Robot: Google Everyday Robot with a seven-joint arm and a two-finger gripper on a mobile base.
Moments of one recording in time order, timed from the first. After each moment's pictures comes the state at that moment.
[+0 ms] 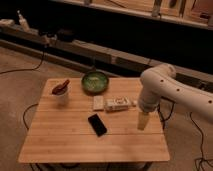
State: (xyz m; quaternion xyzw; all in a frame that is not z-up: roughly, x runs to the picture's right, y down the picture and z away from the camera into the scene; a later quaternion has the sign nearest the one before) arm 0.222 0.123 0.701 -0.34 0.04 0.17 0.92
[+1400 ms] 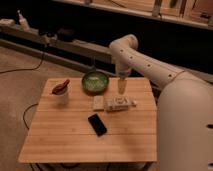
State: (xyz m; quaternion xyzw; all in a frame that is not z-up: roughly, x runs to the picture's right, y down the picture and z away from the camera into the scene) arm 0.087 -0.021 0.825 -0.30 0.07 0.09 0.95
